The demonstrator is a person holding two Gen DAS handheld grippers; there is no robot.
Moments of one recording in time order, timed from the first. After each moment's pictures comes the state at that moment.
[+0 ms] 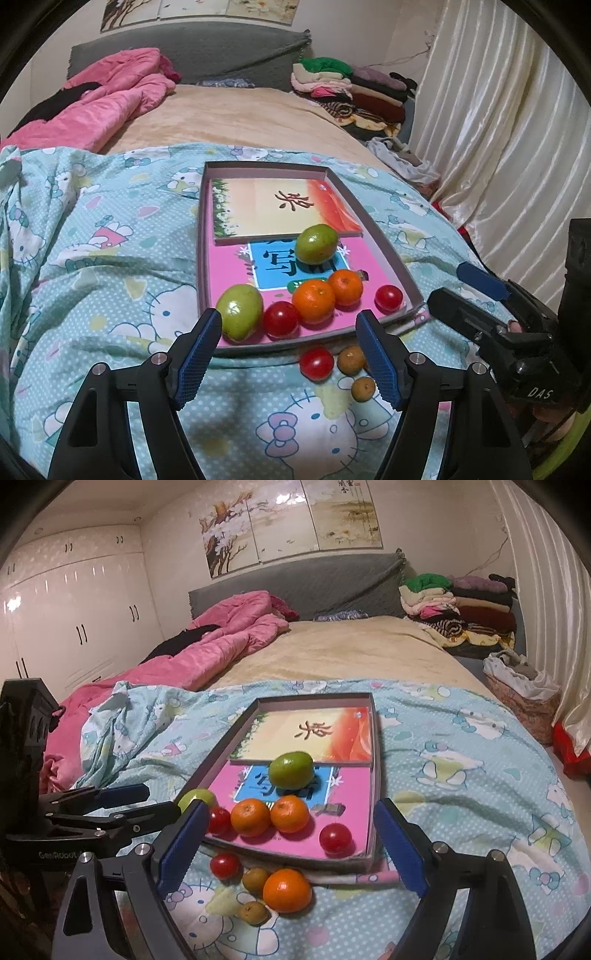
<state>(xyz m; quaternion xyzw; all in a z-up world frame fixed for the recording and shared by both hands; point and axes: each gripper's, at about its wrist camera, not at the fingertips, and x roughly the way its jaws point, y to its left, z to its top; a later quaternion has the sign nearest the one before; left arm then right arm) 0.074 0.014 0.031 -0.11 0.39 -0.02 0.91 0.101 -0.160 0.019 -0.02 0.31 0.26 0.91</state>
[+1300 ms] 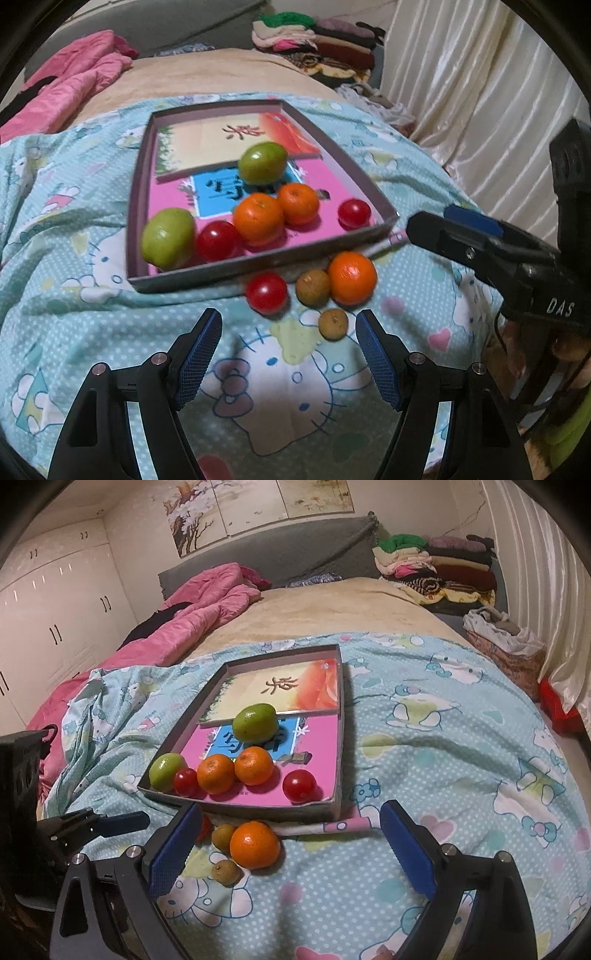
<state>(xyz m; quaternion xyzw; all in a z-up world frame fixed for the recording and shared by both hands) 0.067 -0.034 -0.009 -0.07 0.47 -0.09 0.88 0.105 -0.188 -0.004 0.00 0.39 0.22 0.90</state>
